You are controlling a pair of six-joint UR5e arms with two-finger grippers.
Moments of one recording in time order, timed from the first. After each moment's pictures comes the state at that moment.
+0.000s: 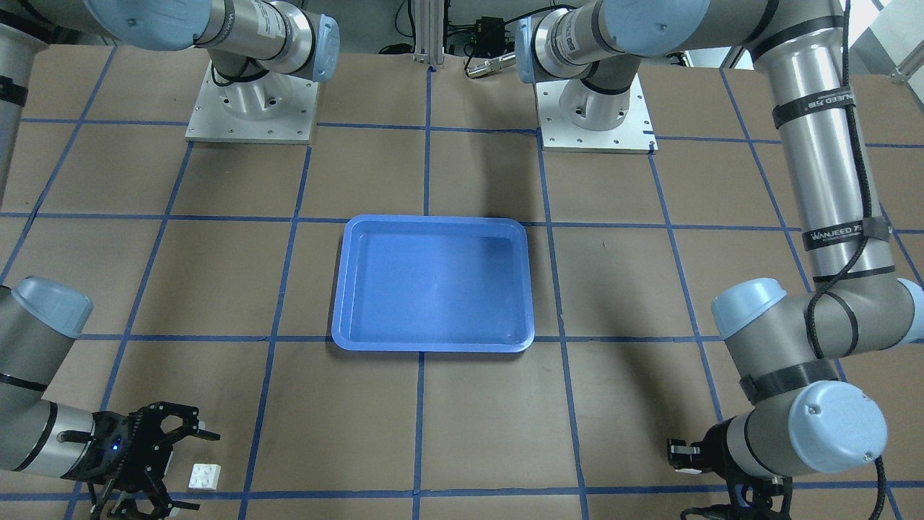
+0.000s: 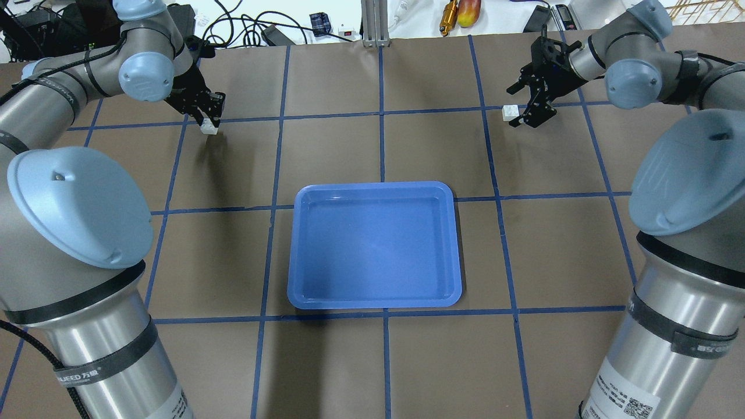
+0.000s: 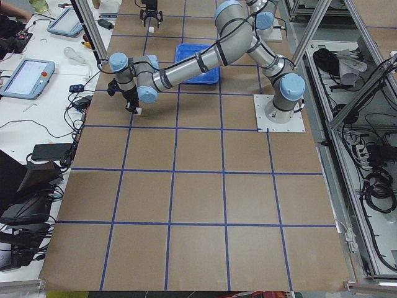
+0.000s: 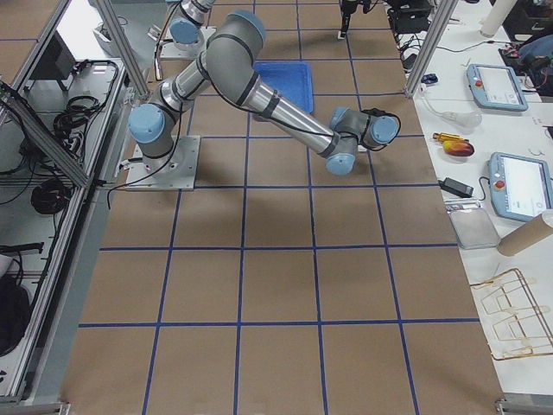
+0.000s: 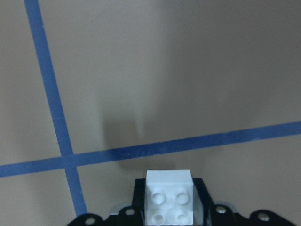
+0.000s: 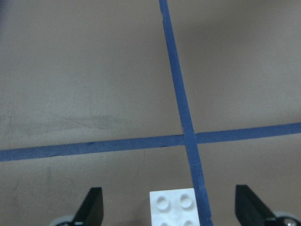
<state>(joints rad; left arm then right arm) -1.39 -2.33 -1.20 -1.21 1.59 0.33 1.28 -0.78 1.32 -2.01 -0.94 -1.81</state>
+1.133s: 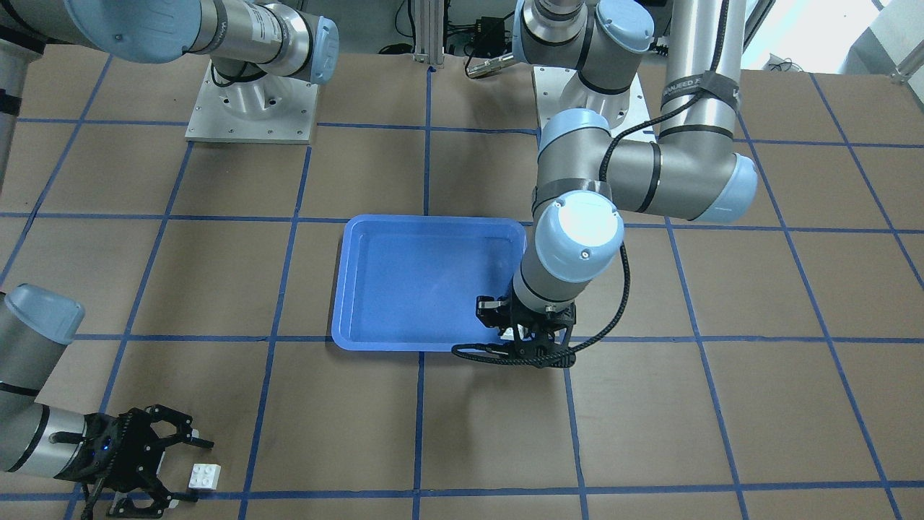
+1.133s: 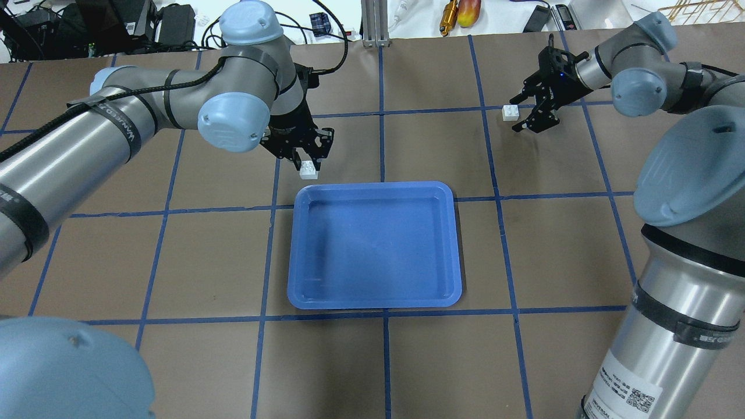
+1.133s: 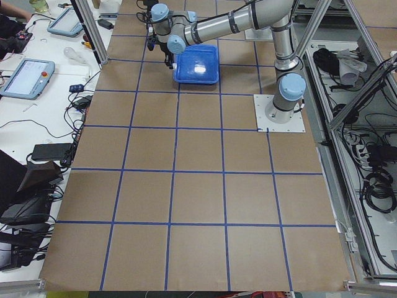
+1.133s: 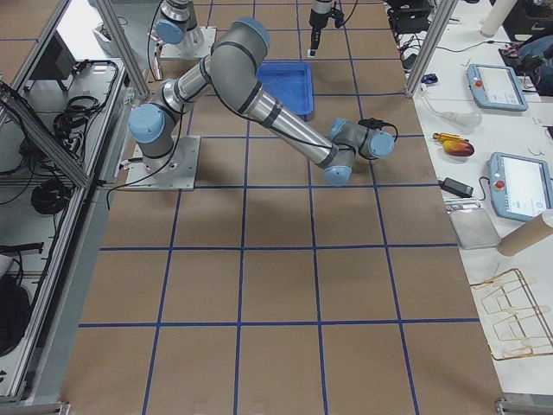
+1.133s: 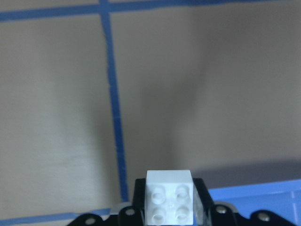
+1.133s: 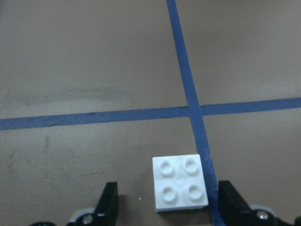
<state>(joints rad) -1.74 -1.99 -1.60 -1.20 1.51 -0.10 1.25 -0.75 1.33 -2.01 -0.93 -1.86</state>
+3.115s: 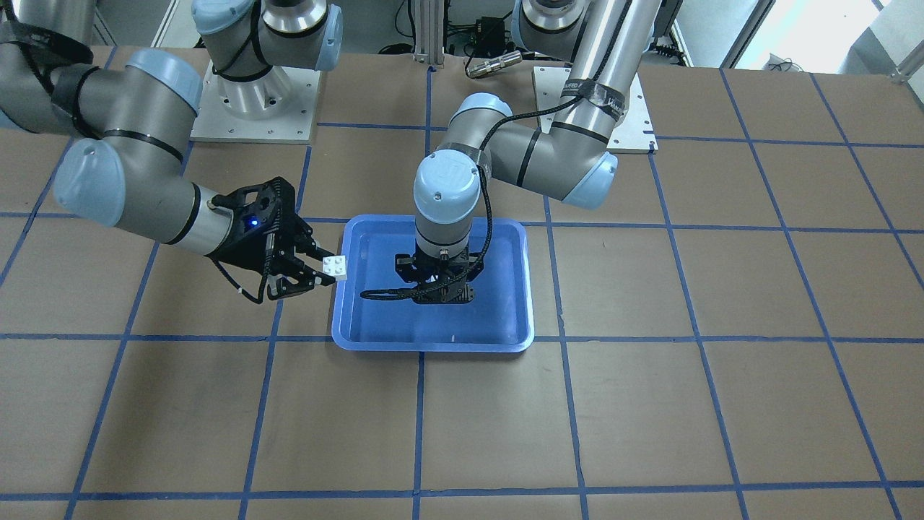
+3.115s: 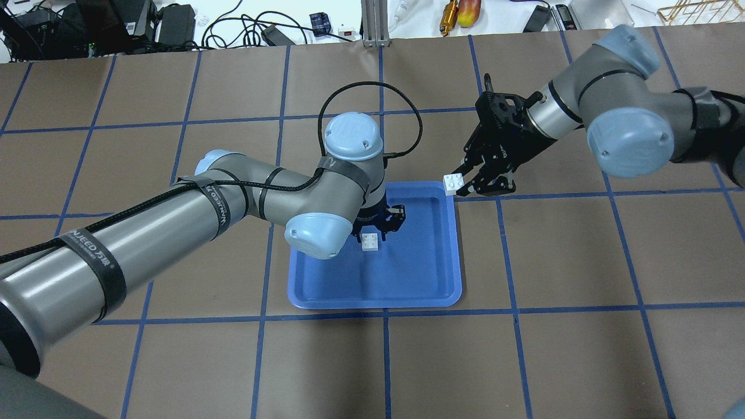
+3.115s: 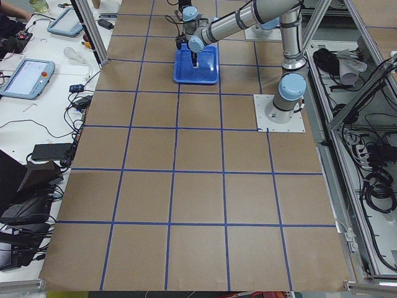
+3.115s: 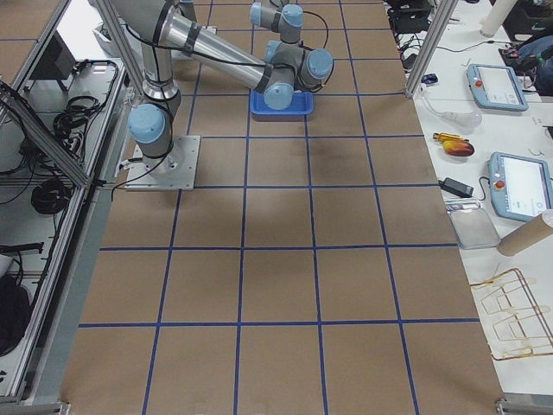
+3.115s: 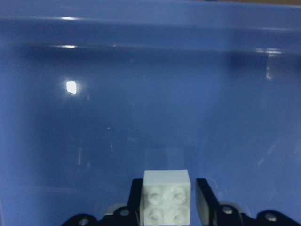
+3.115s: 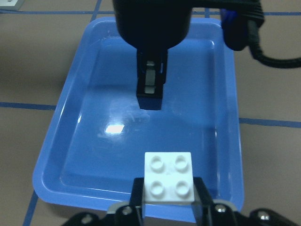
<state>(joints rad) -1.96 -2.01 -1.83 -0.94 1.52 -0.43 1.47 -1.39 1.92 -1.88 -0.98 -1.85</state>
